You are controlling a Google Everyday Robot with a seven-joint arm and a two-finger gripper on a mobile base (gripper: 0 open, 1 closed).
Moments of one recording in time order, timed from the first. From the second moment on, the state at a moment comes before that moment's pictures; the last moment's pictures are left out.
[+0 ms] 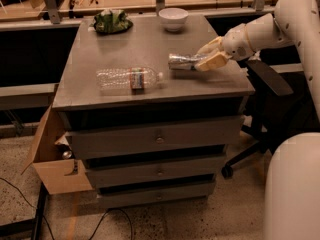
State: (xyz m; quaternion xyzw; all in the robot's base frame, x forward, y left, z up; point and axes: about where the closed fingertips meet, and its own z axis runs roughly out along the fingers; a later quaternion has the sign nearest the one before) arm 0.735 -0.149 0.875 -0.58 0.67 0.20 0.41
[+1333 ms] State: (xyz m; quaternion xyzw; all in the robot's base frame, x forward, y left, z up) arm 0.687 -0.163 0.935 -0.42 0.75 0.10 0.50
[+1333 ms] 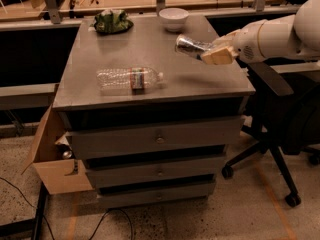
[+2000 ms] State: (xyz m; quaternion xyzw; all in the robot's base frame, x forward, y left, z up) arm 0.709 -0.158 0.940 -0.39 0.75 0.10 0.53
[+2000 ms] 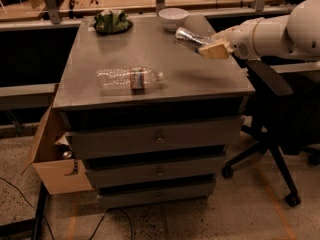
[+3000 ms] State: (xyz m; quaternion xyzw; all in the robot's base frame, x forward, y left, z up) arm 0.847 -0.124 0.955 -0.24 0.77 0.03 0.59
